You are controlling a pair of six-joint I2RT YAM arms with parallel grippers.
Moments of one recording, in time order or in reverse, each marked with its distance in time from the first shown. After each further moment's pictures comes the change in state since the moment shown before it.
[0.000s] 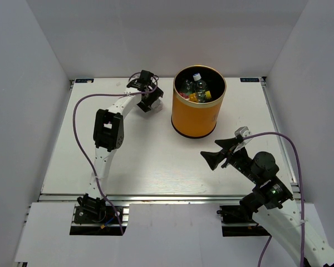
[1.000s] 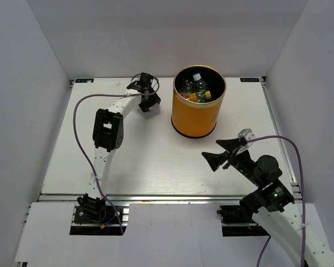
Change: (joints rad) left arm 0.002 0.025 -0.005 -0.001 0.002 0.180; right arm 0.000 -0.059 -0.014 0.010 -0.003 0.002
